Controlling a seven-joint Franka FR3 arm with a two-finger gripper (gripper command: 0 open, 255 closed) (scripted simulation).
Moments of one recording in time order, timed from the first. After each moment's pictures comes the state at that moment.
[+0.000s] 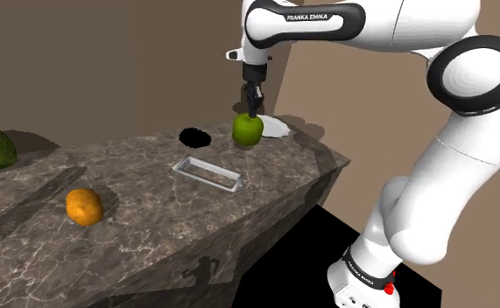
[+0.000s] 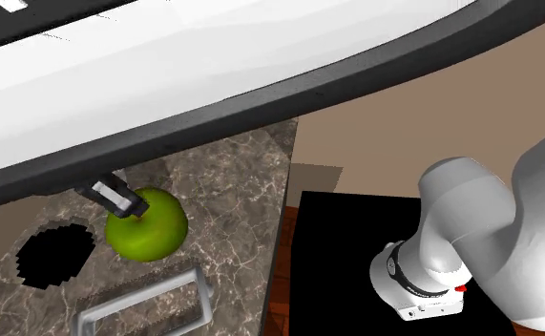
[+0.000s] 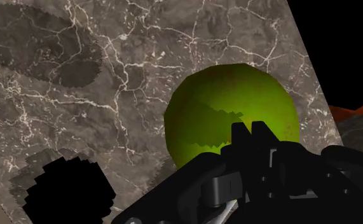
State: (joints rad) arm 0.30 -0.02 -0.21 -1.79 -0.10 1.64 -0.96
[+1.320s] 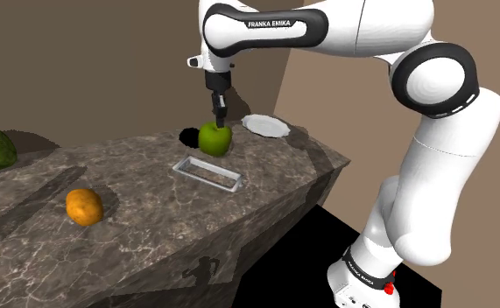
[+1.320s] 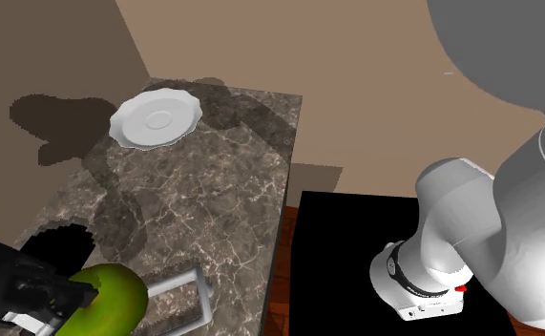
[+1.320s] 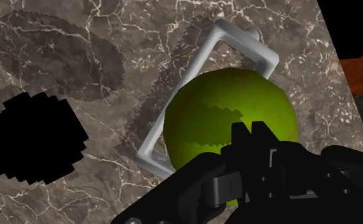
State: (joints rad) arm 0.38 0.17 -0.13 -1.63 -0.05 1.65 -0.81
